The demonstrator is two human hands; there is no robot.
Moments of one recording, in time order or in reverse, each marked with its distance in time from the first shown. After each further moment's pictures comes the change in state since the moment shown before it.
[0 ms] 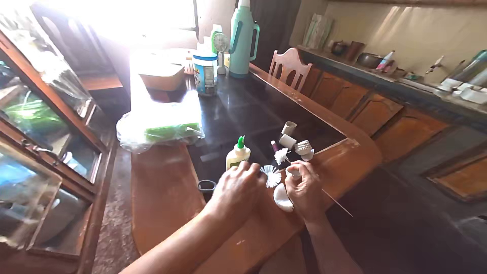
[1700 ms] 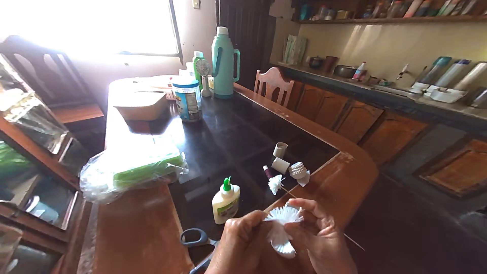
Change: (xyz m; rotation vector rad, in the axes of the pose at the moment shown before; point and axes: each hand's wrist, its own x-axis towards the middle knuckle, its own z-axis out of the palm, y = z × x) left_hand 0.009 -0.011 0.057 -1.157 0.324 0.021; right_hand 0.003 -0.048 -0.041 1.078 -0.105 0.420
